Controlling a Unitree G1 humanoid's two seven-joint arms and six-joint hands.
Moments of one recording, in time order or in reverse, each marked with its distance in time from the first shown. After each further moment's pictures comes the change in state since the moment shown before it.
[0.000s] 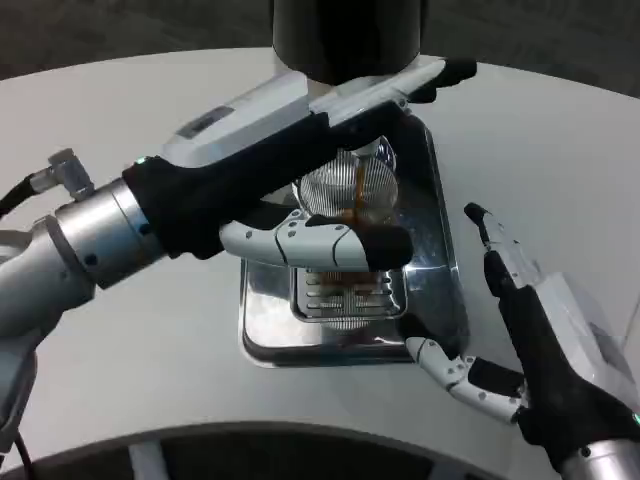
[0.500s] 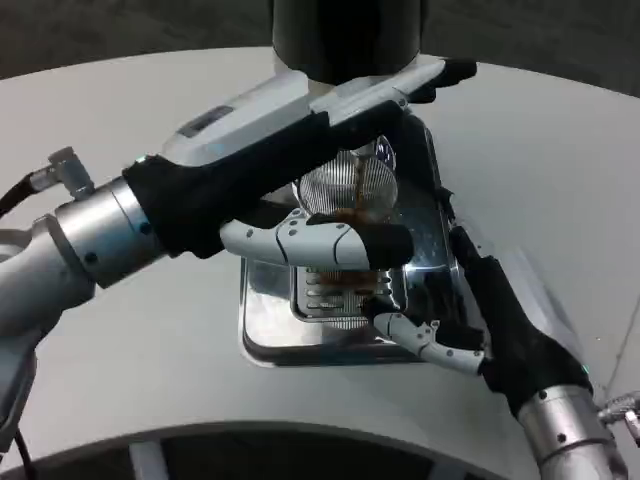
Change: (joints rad) left arm 0.000 0.007 -0.004 -0.008 -0.001 0.014 0.001; right arm -0.255 -0.073 -0.015 0.345 0.214 -0.058 -0.099
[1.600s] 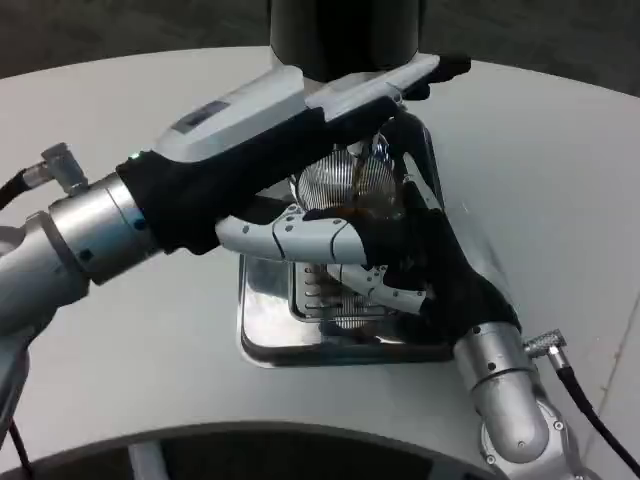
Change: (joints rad) left arm 0.000 0.020 0.000 -0.012 0.005 0.015 0.016; right arm -0.301 0.017 0.058 0.389 0.136 -0.062 -0.169
